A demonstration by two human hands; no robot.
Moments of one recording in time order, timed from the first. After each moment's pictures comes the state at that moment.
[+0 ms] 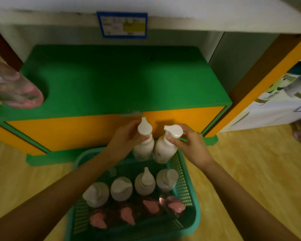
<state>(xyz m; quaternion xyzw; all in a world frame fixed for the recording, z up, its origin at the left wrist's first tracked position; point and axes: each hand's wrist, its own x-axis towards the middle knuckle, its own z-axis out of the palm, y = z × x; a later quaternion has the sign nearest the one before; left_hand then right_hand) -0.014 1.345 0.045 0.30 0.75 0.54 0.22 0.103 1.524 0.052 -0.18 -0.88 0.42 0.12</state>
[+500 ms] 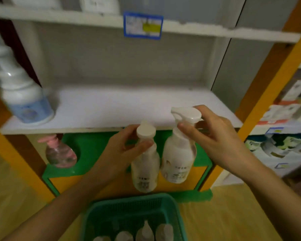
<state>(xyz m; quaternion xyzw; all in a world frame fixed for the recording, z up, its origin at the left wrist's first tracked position) 0.021 1.321 0.298 0.36 0.70 0.61 0.08 0.122 1.508 0.350 -0.01 -0.90 0.36 0.23</state>
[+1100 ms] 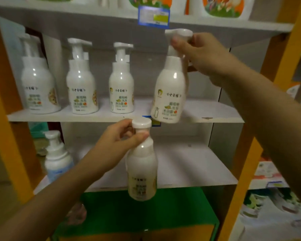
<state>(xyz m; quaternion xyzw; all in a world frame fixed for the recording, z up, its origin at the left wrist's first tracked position) 0.009 1.297 0.474 0.38 0.71 0.59 0.01 0.054 1.490 0.621 0.06 -0.86 0.35 0.36</state>
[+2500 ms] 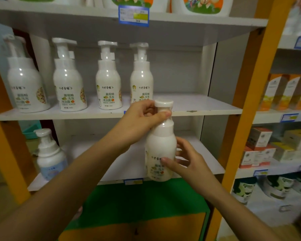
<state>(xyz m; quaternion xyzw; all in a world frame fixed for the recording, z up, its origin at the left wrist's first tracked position) 0.035 1.362 0.506 0.44 0.68 0.59 0.03 0.123 1.500 0.410 0.04 -0.80 0.56 0.22</state>
